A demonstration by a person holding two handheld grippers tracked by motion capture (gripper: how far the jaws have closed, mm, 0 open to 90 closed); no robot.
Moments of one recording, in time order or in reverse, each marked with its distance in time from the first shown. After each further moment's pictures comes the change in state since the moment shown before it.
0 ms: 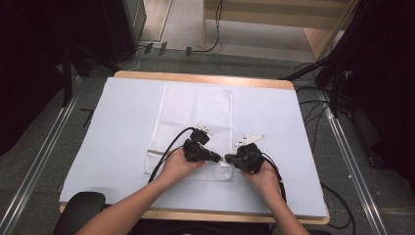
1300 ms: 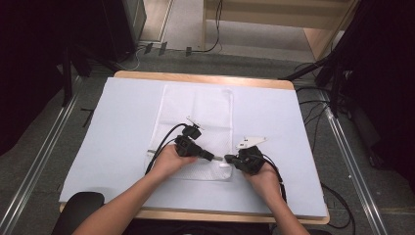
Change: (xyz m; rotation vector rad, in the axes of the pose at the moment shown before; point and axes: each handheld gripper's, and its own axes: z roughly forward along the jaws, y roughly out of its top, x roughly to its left) left arm 0.025 -0.001 -0.020 0.067 -0.110 -0.099; right arm -0.002 -0.008 0.001 -0.056 0.024 -0.049
